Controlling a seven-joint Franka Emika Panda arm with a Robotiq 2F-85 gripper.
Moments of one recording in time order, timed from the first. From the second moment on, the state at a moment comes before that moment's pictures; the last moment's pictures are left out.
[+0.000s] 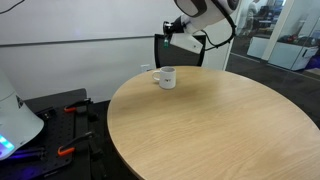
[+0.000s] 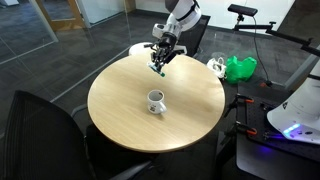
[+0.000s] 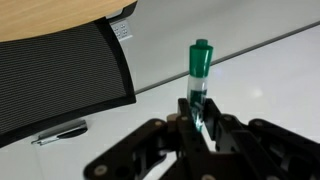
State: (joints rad) arm -0.17 0.48 -0.02 -1.77 1.13 1.71 -1.89
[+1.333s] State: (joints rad) arm -0.16 0.60 -0.01 -1.77 1.26 1.72 -2.28
